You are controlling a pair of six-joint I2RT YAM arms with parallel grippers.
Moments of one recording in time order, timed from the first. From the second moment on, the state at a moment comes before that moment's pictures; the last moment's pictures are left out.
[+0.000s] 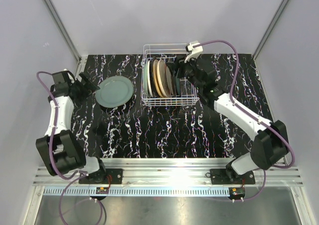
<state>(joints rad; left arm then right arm) 0.34 1.37 1.10 -0.52 0.30 -0.50 0.57 1.50 1.22 0.28 0.03 0.19</state>
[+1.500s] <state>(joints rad) 0.39 1.88 1.13 -0.37 0.51 -0.56 0.57 1.27 0.92 0.29 -0.20 0.17</state>
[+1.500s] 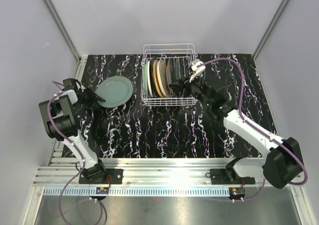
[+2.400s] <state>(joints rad) 0.43 1.56 1.04 -0.50 0.40 -0.53 0.70 1.22 0.94 0.21 -0.23 0.13</state>
